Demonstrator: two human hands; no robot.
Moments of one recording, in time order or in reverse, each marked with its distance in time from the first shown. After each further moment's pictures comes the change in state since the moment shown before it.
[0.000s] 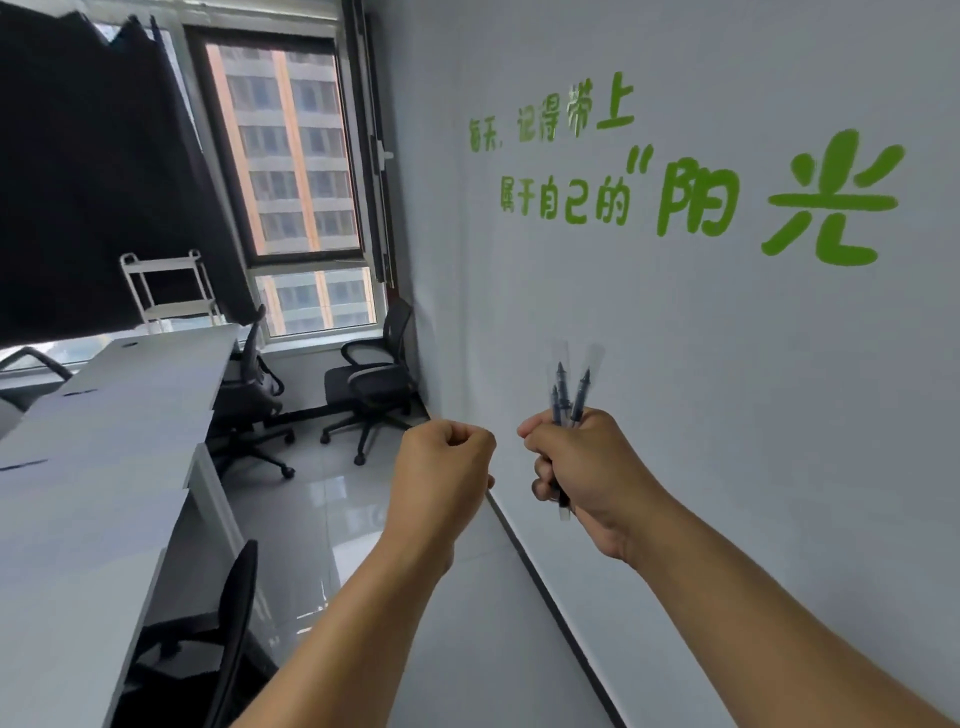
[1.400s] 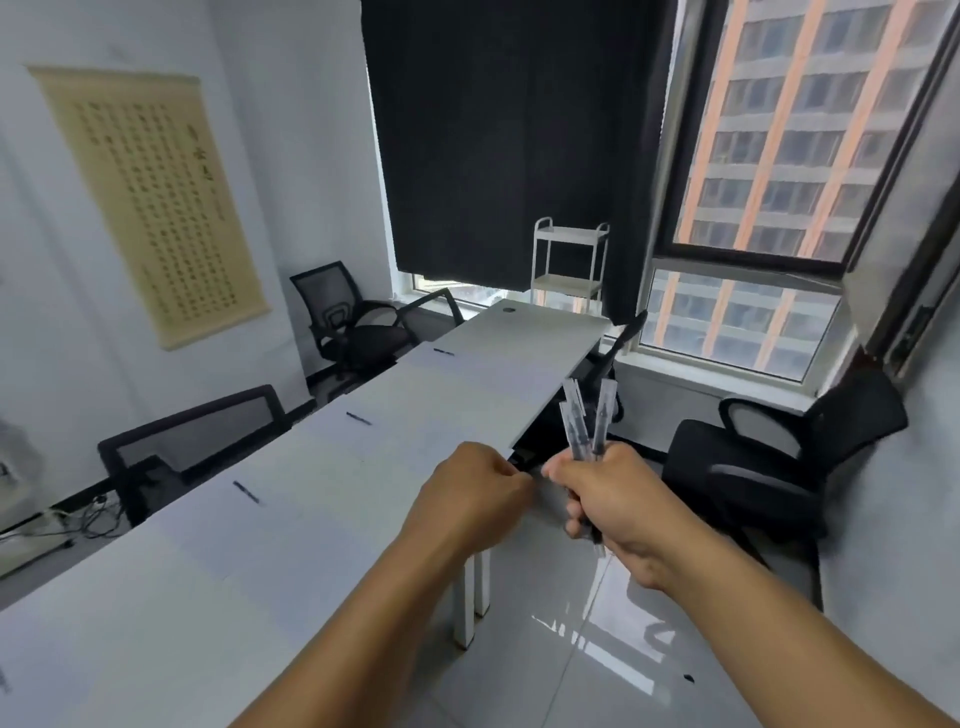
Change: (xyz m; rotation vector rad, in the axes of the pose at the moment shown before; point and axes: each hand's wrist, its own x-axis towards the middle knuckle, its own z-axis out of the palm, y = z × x) left_hand 0.649 -0.131 -0.297 0.390 0.554 -0.439; right_hand 0.660 0.005 0.579 -0.190 -0.983 0.020
